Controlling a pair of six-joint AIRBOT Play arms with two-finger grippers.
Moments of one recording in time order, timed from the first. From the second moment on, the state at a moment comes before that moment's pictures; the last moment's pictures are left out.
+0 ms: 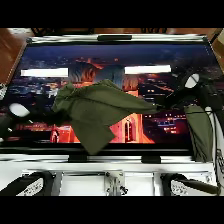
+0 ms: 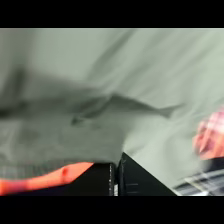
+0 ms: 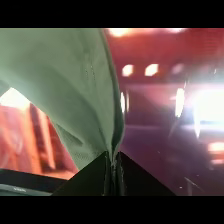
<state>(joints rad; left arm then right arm) 0.02 -1.09 0.77 0.89 -1.02 -1.45 -0.02 -1.39 1.25 -1.29 1.32 1.51</state>
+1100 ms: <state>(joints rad) 0.03 -0.68 1.90 1.33 -1.19 -1.51 -0.02 -0.56 1.76 -1.70 1.32 1.50</state>
